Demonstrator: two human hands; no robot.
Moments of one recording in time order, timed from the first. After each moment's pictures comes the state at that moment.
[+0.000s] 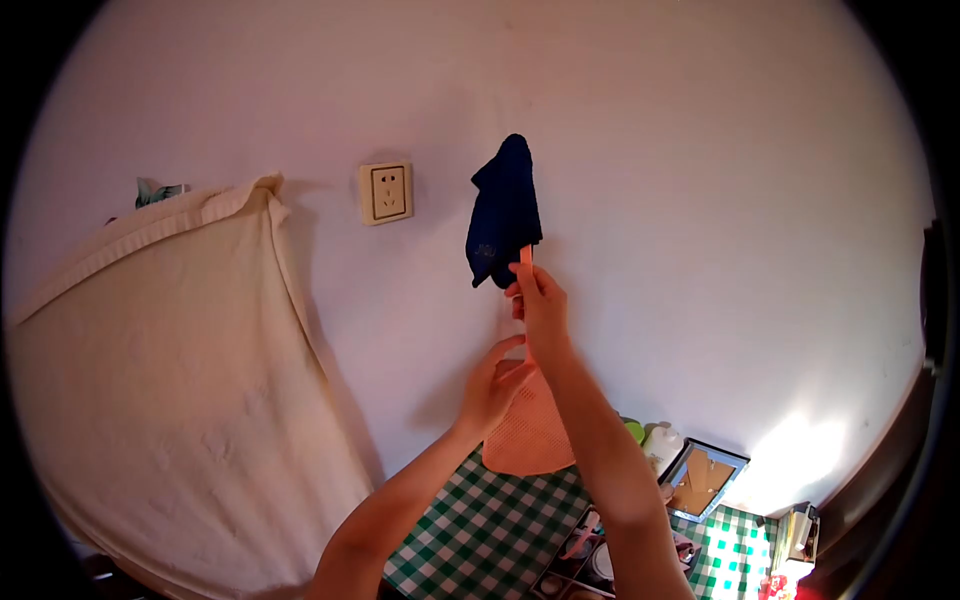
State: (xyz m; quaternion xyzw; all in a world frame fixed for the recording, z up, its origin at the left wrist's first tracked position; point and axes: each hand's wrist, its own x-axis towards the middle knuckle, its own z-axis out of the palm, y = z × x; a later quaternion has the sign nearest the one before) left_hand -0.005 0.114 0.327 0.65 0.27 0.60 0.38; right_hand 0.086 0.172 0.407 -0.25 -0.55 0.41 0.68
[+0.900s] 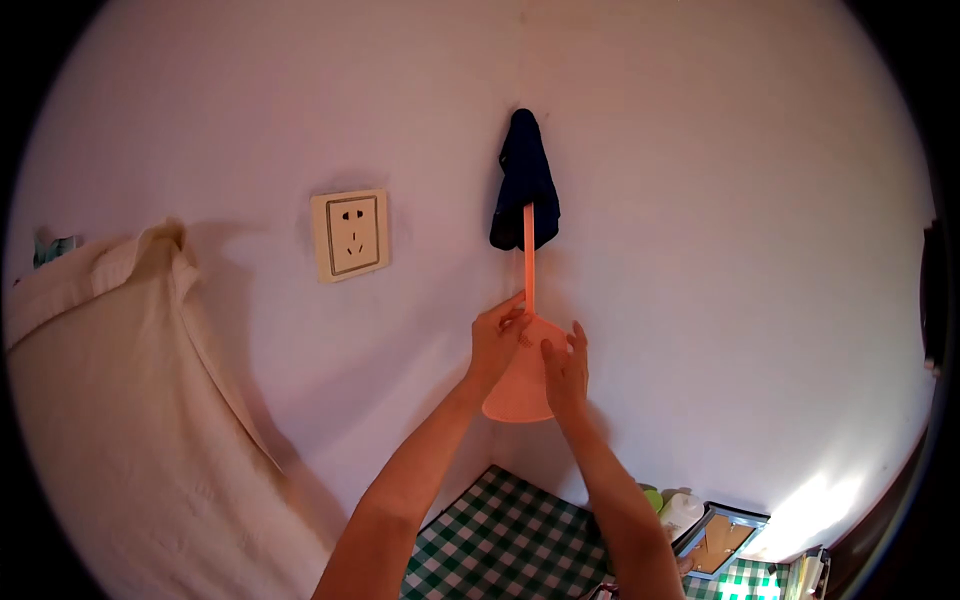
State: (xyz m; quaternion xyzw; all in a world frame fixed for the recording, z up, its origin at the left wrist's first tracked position) left_hand -0.007 0.337 0.384 0.63 0.29 0.66 0.30; right_hand 0.110 0.313 0.341 -0.45 -0.57 0.10 0.68
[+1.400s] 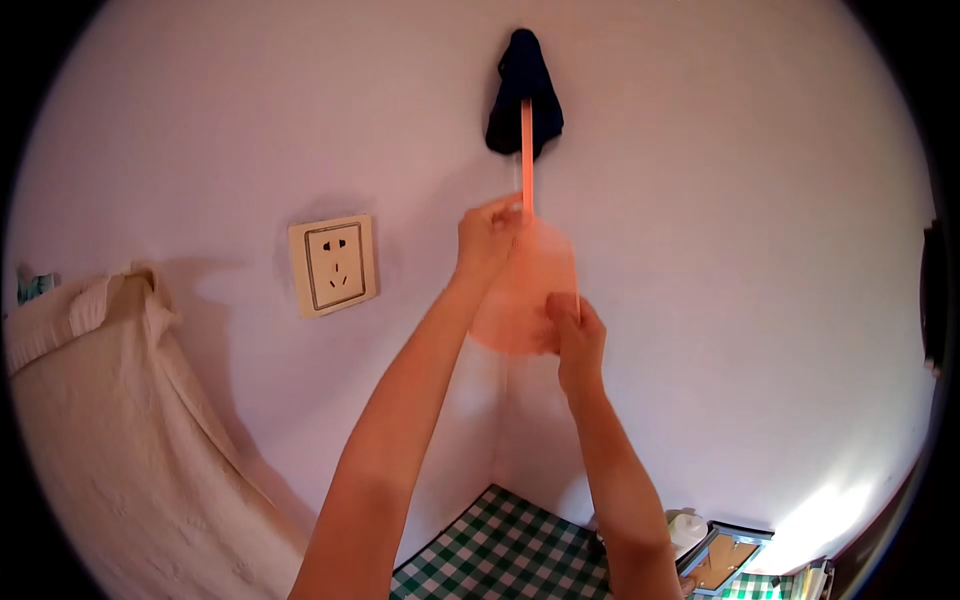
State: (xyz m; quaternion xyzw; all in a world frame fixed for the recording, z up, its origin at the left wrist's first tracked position) left_hand -0.028 0.391 0.529 0.69 0.23 0.66 0.19; right_hand 0.112 0.318 0.435 -0.28 -0.52 0.36 0.72
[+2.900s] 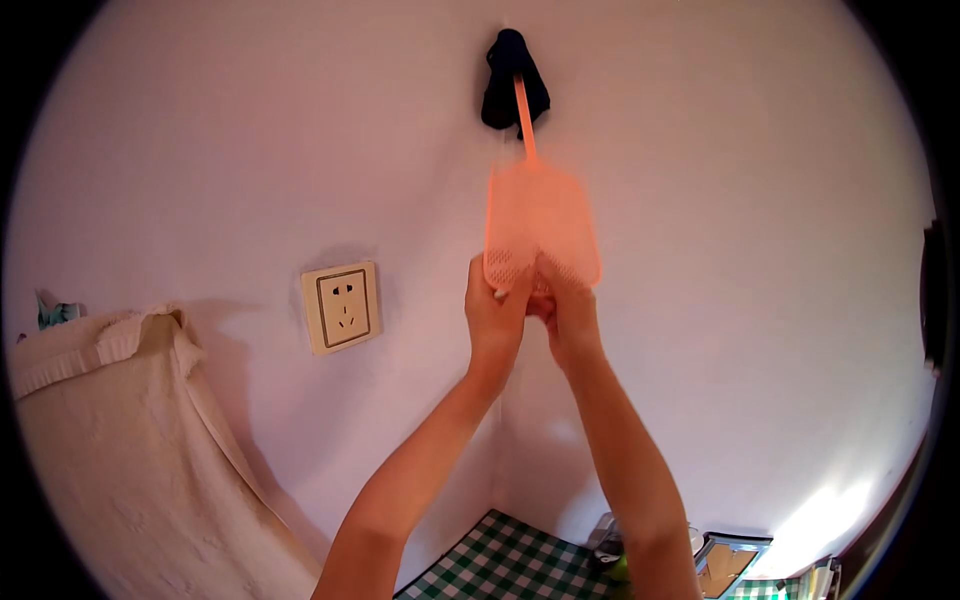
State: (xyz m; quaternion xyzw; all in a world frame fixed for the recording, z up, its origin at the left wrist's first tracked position) left_hand 0.013 0.296 0.513 0.55 0.12 0.76 0.32; right_hand 0.105 0.303 0.521 -0.11 -0.55 0.44 0.70
